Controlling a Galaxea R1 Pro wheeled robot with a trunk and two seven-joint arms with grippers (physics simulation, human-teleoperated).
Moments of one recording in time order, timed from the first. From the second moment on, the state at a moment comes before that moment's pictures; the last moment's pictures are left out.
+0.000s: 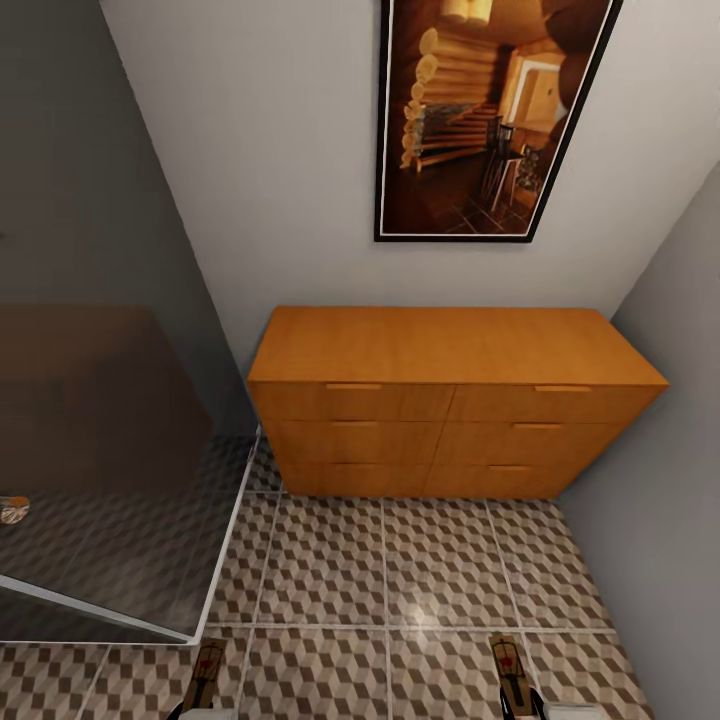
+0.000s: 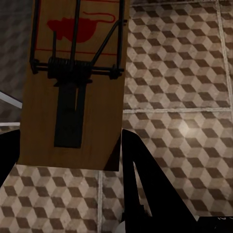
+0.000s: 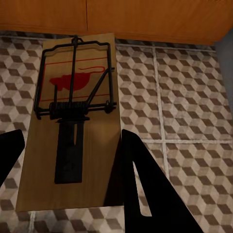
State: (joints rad) left arm -0.37 0.01 -0.60 0.07 0.57 -0.76 0.05; right arm -0.09 -0.11 0.12 -0.56 -0.11 -0.55 -0.10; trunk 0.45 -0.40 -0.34
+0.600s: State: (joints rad) left arm -0.37 0.01 -0.60 0.07 0.57 -0.76 0.05; right arm -0.09 -0.11 0.12 -0.56 -0.11 -0.55 -0.10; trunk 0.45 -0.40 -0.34
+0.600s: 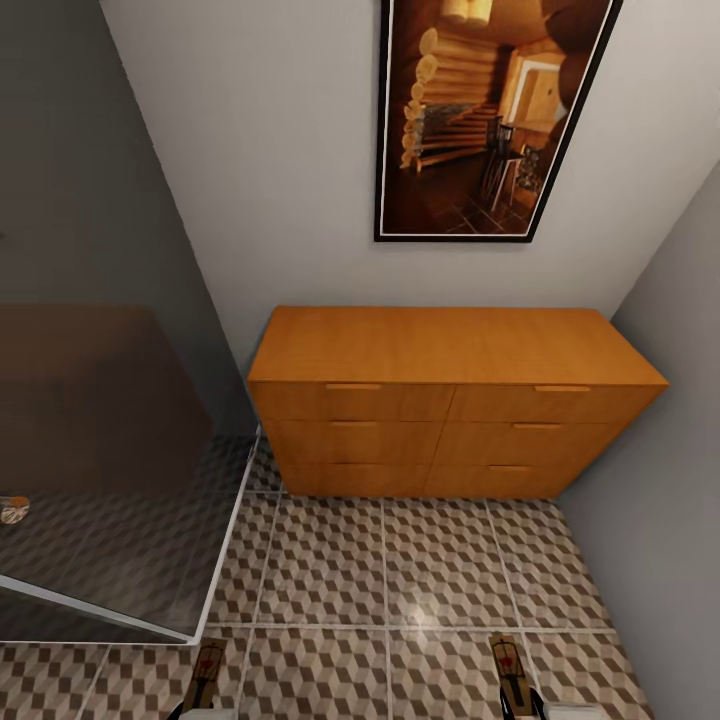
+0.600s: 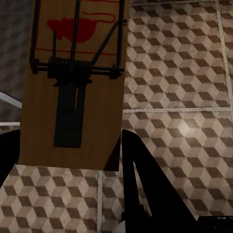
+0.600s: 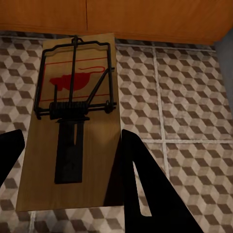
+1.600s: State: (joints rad) left arm -0.37 0.01 -0.60 0.07 0.57 -0.76 0.05; right arm -0.08 -0.11 0.12 -0.56 -0.11 -0.55 -0.11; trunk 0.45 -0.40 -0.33
